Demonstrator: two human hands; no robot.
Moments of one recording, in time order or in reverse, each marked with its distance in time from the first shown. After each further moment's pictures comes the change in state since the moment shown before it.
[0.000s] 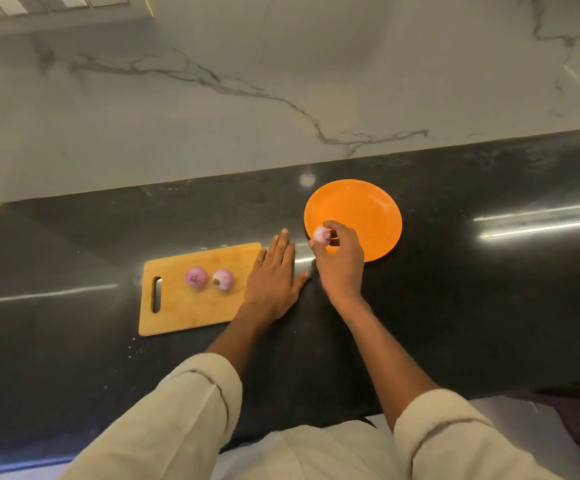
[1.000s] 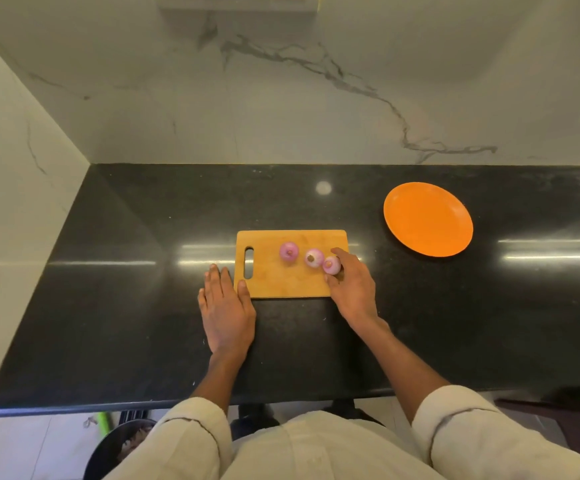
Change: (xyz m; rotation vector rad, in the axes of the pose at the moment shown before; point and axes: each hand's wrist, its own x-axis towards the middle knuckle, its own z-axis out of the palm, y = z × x) left_hand -0.181 -0.197 -0.008 -0.226 0.348 -0.597; right_hand -0.118 -0.031 0.108 -0.397 -0.264 -0.114
